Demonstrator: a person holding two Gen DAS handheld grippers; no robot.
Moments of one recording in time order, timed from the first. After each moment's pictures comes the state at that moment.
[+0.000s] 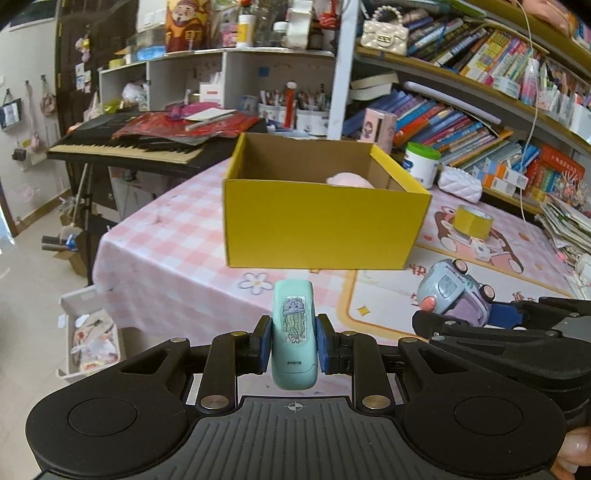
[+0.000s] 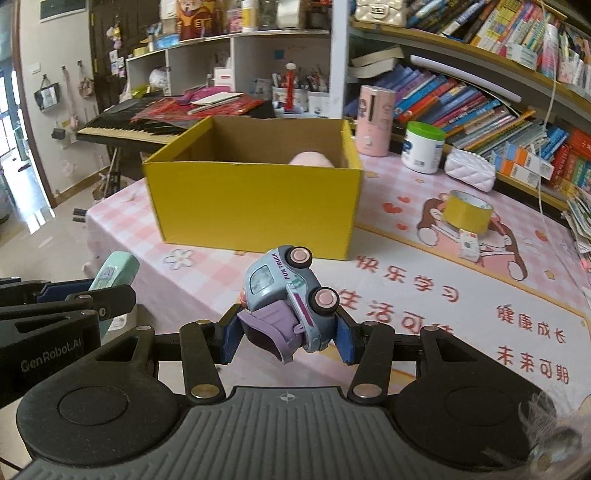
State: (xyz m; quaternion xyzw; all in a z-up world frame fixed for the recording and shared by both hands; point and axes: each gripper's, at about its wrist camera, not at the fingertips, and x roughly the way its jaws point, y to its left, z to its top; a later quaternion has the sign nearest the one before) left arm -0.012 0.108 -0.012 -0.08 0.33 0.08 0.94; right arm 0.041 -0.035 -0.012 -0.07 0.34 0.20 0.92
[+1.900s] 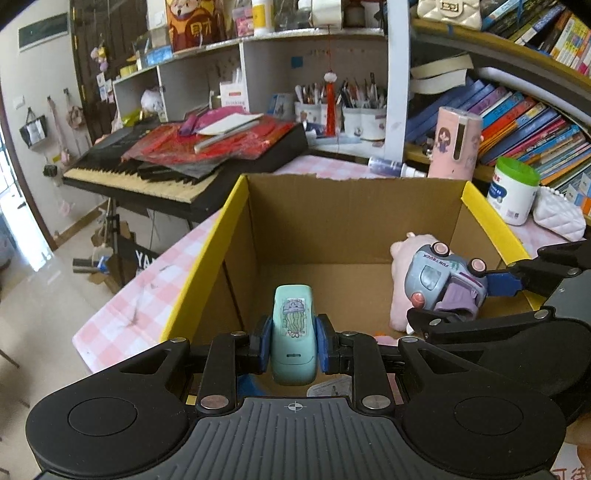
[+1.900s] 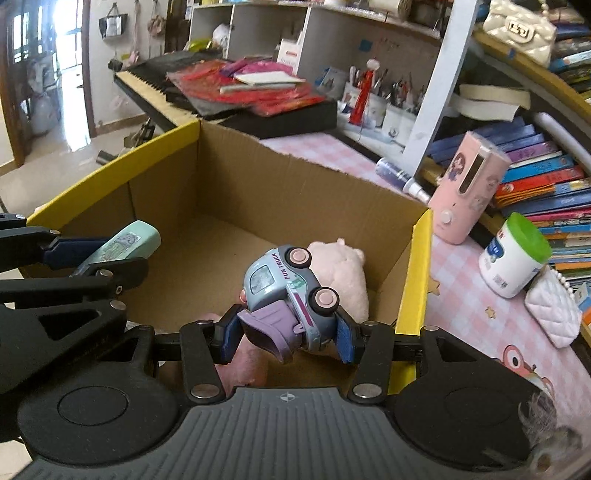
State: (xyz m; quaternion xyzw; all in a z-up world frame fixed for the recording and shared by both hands) left arm 0.203 0.125 -0.021 -0.04 0.36 0.18 0.92; right arm 0.284 0.042 -0.021 -0.21 0.34 0.30 0.87
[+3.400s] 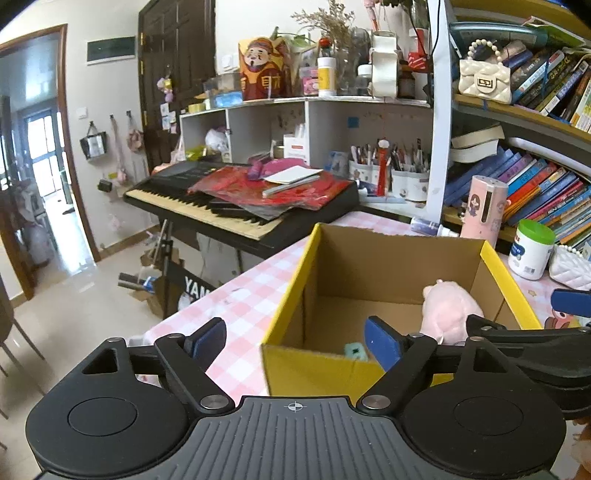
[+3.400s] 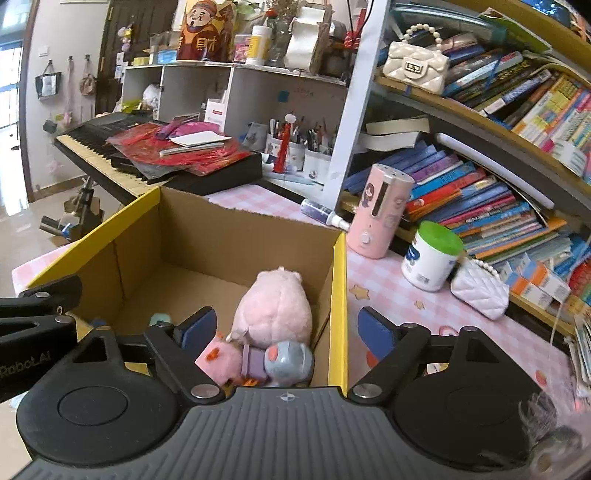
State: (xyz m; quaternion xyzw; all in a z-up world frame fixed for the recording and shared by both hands) left arm 0.119 0.121 0.016 -0.05 0.26 0.26 0.93; right arm 0.209 0.016 0.017 -0.15 0.26 0.19 0.94
